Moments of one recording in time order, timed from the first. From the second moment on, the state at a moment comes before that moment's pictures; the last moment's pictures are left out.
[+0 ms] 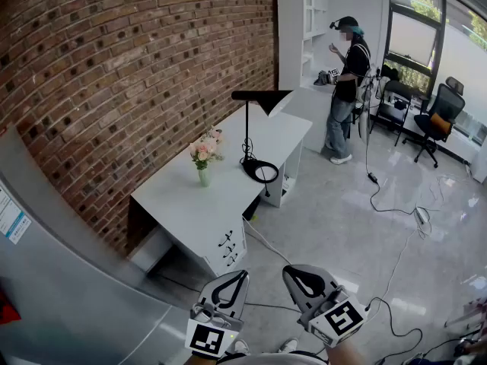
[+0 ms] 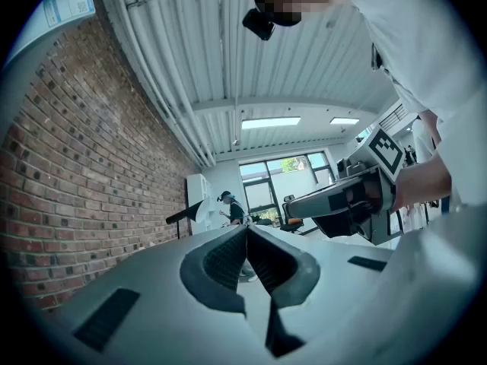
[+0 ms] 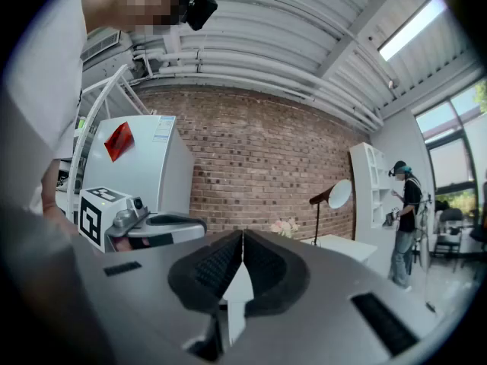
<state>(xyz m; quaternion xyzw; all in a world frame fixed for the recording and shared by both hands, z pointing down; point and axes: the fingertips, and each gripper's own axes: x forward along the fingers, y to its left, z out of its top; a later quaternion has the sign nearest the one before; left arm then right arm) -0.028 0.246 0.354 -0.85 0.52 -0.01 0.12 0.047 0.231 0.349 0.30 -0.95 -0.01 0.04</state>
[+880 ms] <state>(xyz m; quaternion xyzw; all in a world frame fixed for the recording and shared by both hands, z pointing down) -0.026 0.250 0.357 -0.86 0.50 0.00 0.11 0.050 0.236 0.355 0.33 -0.94 0.00 0.05</state>
